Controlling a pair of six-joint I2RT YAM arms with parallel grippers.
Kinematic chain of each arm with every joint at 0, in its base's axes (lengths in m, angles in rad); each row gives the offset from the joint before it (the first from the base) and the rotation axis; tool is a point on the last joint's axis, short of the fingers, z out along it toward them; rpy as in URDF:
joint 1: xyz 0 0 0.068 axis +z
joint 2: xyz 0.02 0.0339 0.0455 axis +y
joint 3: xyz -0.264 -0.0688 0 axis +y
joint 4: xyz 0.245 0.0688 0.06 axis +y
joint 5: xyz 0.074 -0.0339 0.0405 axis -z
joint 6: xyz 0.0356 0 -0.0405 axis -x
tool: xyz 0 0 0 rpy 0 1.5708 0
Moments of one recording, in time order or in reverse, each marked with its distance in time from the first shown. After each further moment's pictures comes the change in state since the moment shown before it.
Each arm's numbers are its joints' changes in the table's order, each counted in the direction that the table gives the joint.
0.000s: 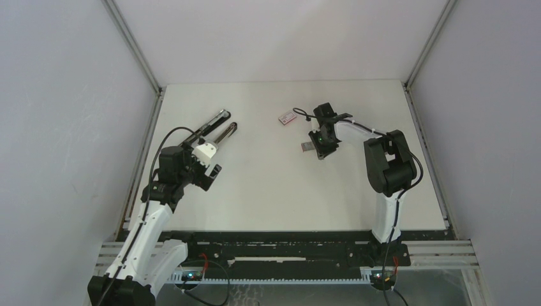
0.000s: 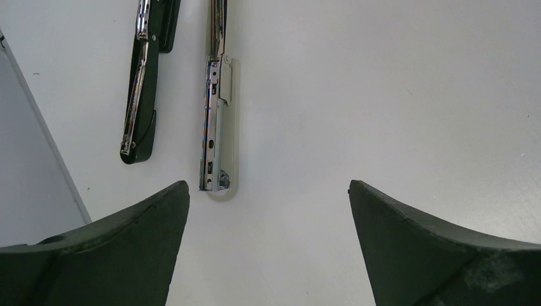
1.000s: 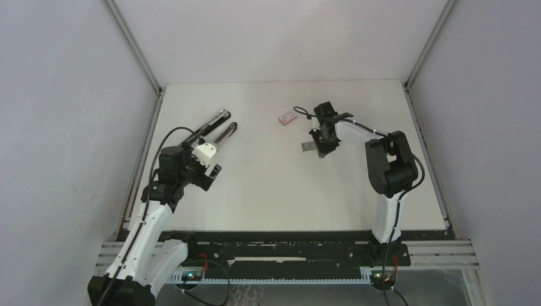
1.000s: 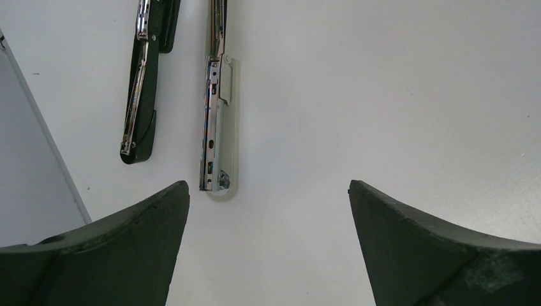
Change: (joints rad) left arm 0.000 0.000 0.000 0.000 0.000 0.000; right arm 0.000 -0.010 0.000 -0.006 0.018 -0.005
